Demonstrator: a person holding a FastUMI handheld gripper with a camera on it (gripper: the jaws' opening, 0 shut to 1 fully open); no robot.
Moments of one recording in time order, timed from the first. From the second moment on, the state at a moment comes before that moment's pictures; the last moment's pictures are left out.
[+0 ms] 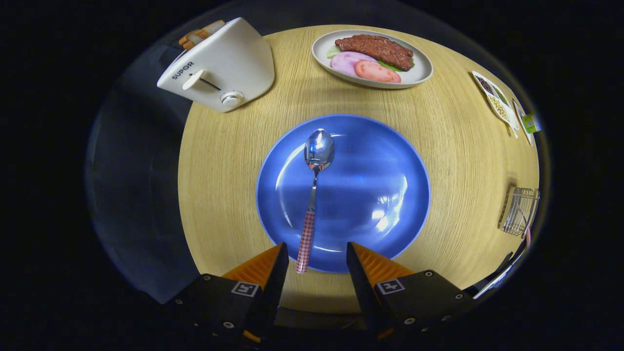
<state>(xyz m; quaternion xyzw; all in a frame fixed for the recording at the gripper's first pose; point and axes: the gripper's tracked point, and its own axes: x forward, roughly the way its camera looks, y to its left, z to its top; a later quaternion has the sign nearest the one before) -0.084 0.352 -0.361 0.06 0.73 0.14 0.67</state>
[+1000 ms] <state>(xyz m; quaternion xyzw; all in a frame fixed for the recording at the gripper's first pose) -0.082 0.356 -0.374 0.05 0.72 0.14 0.67</state>
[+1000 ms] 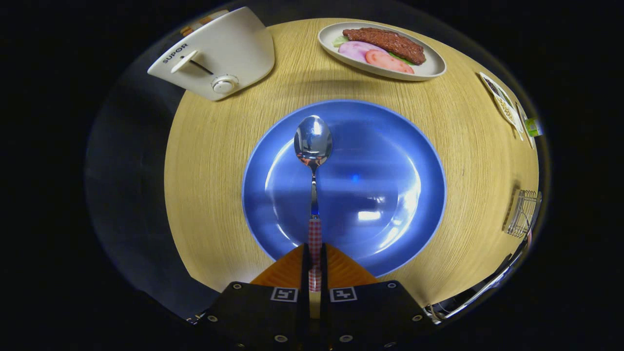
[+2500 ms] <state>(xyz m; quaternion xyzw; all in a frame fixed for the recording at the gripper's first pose) -0.131 -0.030 -0.311 0.07 0.73 0.00 0.68</state>
